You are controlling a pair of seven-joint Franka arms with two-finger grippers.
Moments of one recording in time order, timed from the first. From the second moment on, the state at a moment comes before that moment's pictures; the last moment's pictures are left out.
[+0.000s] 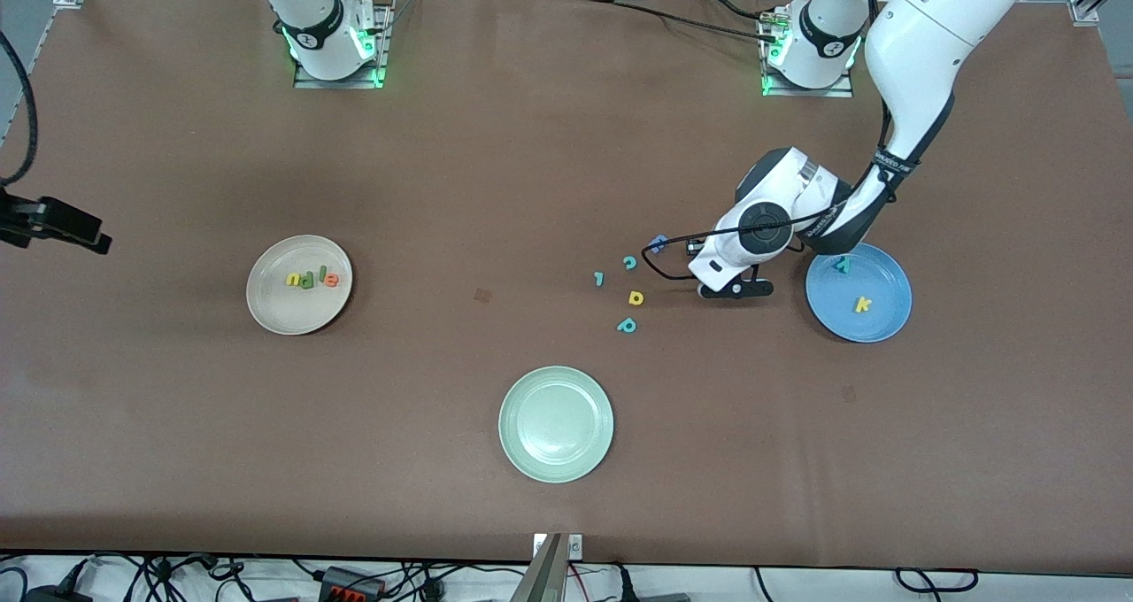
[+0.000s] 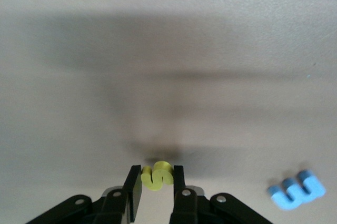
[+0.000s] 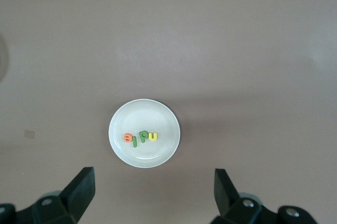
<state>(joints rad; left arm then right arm) 0.14 0.59 -0.58 -1.99 0.28 2.14 -0.62 -0.07 0.23 0.00 -1.31 -0.01 1.57 0.00</state>
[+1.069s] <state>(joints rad) 0.48 0.61 -0.55 -1.77 0.37 1.86 0.05 -0.09 0.00 0.04 -1.63 -0.02 1.63 0.00</state>
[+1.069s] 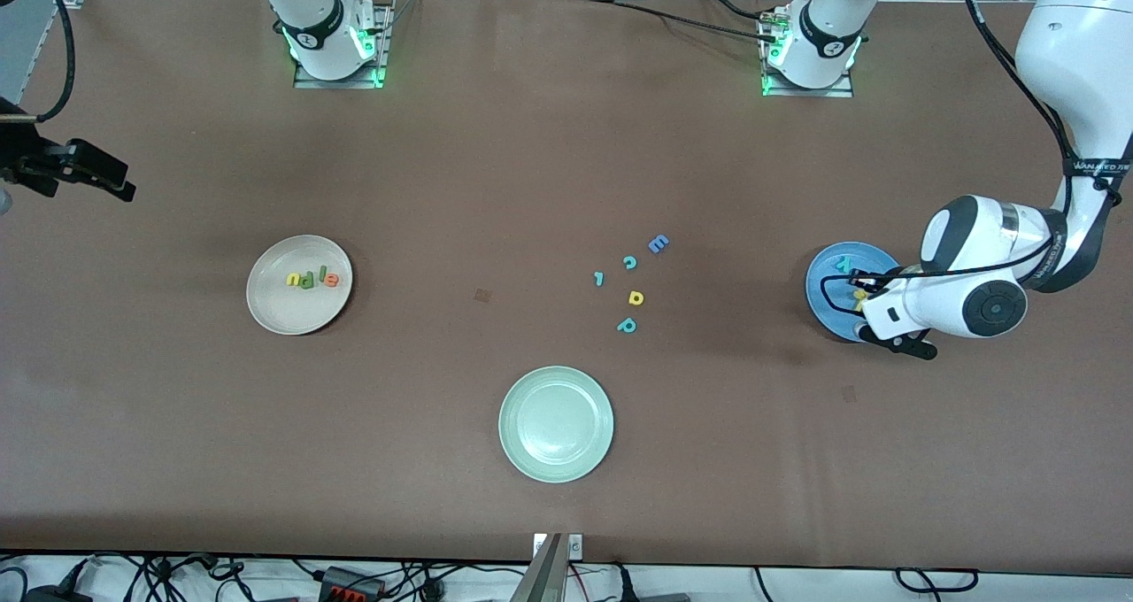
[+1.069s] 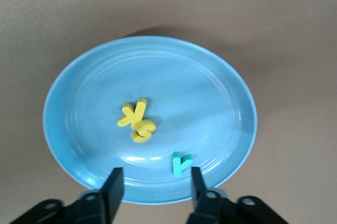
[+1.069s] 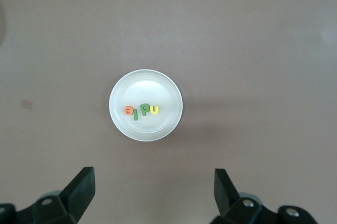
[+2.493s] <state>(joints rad) 0.21 0.32 -0.36 -1.16 0.16 1.22 0.05 -0.02 0.02 0.00 -1.63 -0.03 1.69 0.00</state>
